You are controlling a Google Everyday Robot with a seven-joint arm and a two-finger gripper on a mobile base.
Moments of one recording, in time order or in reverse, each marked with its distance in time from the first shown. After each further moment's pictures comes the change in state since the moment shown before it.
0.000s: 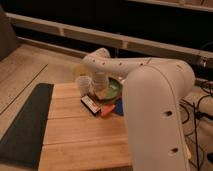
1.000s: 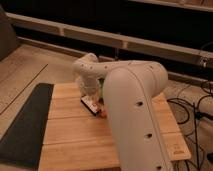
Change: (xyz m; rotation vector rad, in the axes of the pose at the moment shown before) arm -0.023 0.022 0.038 0.047 0.092 -0.143
